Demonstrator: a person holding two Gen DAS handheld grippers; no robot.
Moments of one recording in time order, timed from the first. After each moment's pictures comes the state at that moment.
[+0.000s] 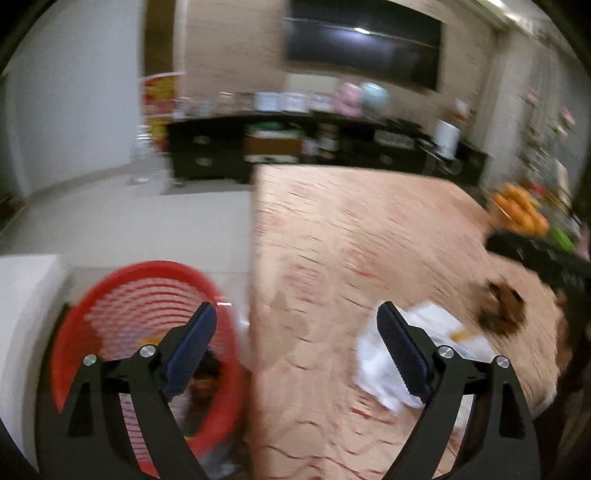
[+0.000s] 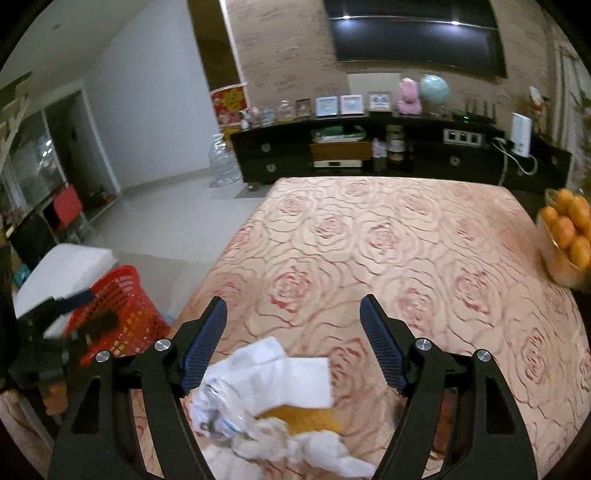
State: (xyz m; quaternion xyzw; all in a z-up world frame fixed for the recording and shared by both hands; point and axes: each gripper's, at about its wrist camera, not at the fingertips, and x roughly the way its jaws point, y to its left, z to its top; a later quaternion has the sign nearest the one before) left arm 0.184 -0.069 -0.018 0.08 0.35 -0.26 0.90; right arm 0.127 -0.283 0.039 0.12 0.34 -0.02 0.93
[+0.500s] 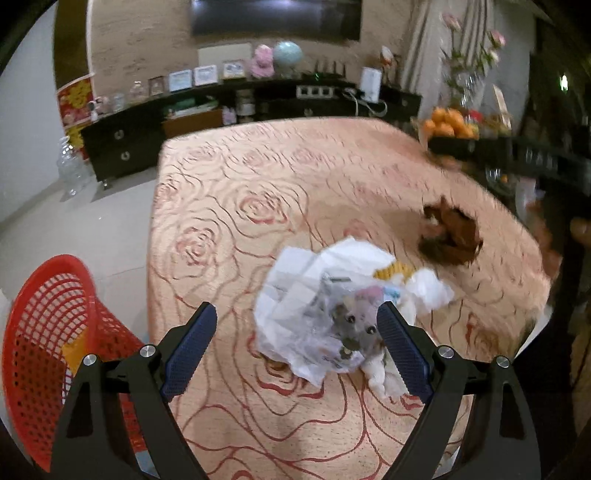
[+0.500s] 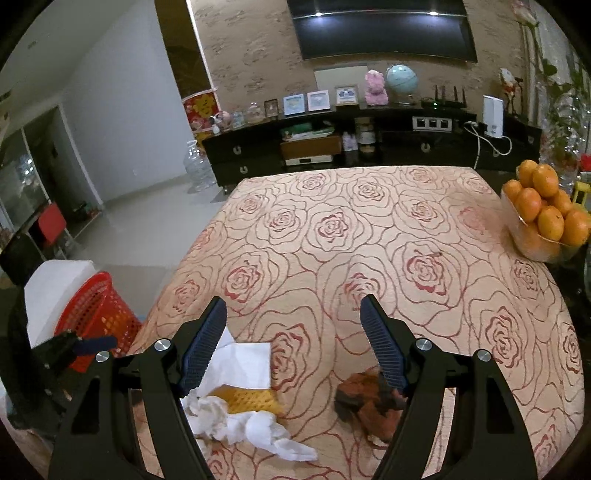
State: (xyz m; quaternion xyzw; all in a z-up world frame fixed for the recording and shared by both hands) left arm 0.152 -0.133 -0.066 0.15 0.38 -0.36 0.84; right arm 0.104 -0.332 0.030 0.14 0.34 -0.06 0.93
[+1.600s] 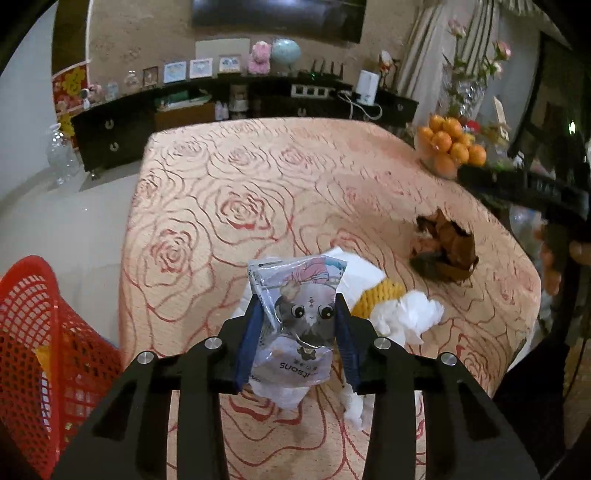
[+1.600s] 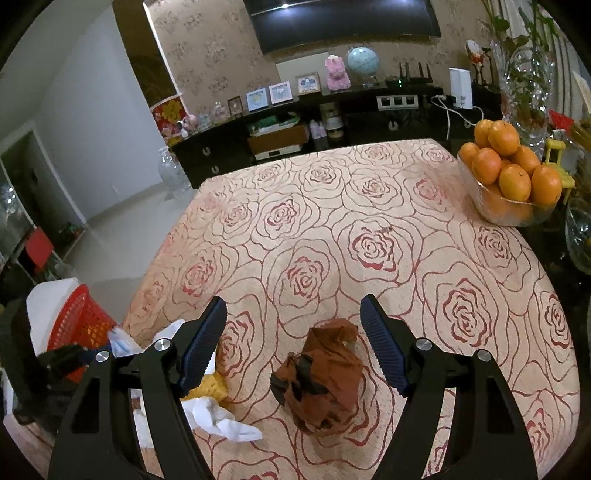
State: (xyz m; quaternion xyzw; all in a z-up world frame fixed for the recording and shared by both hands) left arm 0.166 -0.145 -0.066 0.11 0.39 -0.38 0.83; right arm 0.080 -0.385 0.014 0.19 0.36 -0.09 0.91
